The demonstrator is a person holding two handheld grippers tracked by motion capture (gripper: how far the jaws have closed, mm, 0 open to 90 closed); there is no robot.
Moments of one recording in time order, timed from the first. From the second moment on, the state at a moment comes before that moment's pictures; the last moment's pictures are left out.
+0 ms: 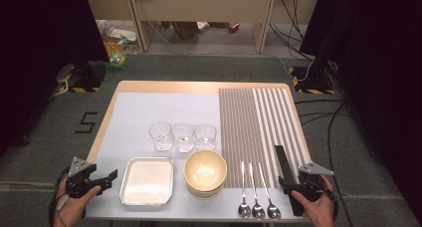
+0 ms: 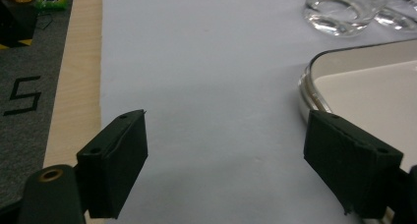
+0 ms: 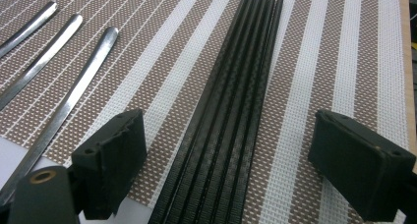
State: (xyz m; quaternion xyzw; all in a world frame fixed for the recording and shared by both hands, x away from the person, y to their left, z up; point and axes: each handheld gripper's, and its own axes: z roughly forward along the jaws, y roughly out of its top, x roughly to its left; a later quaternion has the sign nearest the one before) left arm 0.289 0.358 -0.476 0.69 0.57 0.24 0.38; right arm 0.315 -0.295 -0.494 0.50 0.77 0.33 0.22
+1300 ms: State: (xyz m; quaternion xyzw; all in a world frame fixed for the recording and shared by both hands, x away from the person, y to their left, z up) left arm 0.329 0.305 -0.475 0.75 0.51 0.23 0.36; right arm 0.315 -0.295 -0.494 0.51 0.77 0.33 0.22
